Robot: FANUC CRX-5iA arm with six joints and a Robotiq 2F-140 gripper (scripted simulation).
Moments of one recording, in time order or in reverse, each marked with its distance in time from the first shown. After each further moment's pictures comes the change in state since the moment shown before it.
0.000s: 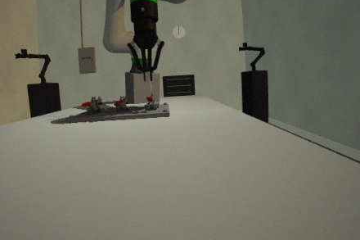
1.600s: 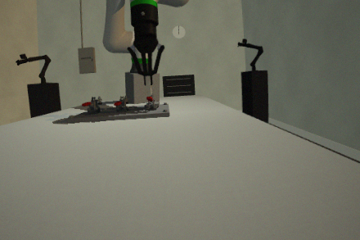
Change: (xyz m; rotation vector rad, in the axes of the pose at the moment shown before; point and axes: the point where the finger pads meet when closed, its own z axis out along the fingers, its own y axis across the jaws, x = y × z) arm 0.000 0.000 0.014 0.000 0.000 0.000
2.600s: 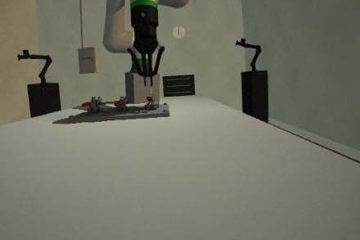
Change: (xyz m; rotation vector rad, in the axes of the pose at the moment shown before) arm 0.000 0.000 0.004 0.000 0.000 0.000
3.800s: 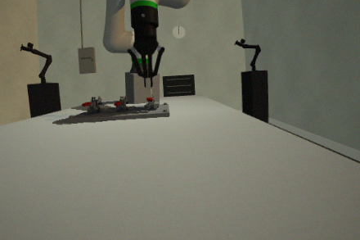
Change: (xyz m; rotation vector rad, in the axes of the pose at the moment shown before) arm 0.000 0.000 0.003 0.000 0.000 0.000
